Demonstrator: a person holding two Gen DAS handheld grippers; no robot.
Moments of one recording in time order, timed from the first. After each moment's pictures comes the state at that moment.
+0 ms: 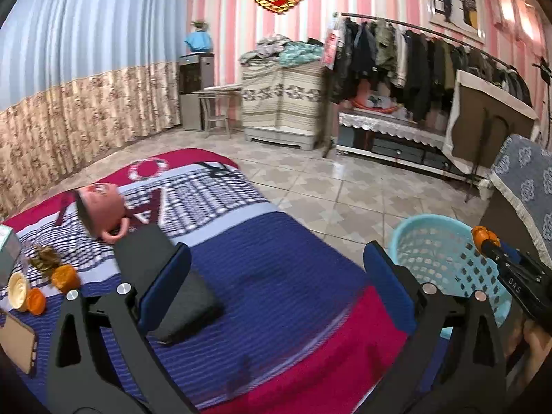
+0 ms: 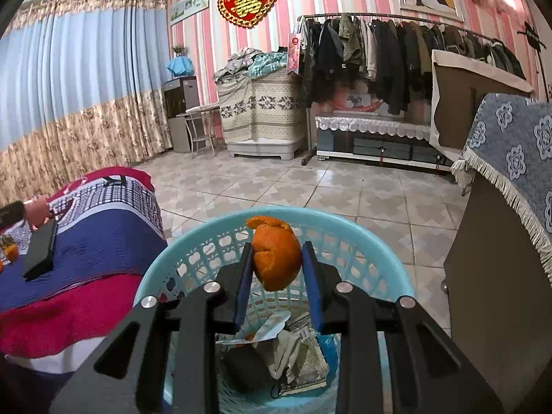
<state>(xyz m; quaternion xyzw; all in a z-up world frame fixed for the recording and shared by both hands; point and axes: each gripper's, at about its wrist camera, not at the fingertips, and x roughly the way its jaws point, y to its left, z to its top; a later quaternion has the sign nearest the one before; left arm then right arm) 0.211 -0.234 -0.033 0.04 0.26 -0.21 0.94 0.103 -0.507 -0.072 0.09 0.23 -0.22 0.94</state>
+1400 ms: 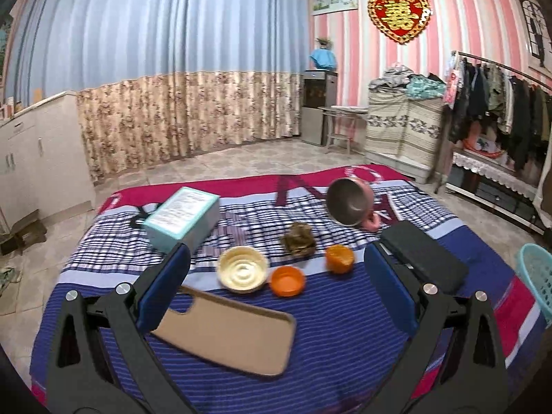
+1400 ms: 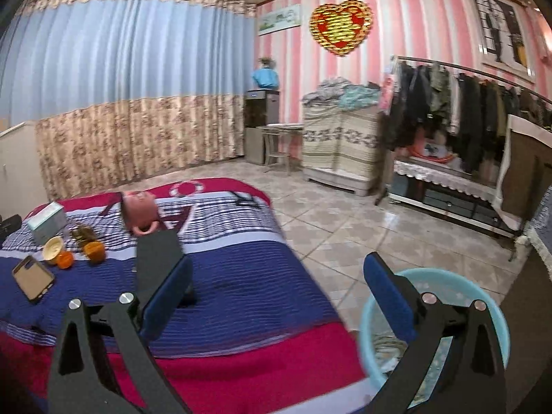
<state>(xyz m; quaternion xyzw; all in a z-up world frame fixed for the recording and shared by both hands) 0.193 0.053 -0.020 0.00 0.22 0.02 0.98 0.151 -0.305 -0.005 0.01 0.19 -0.07 0.98</state>
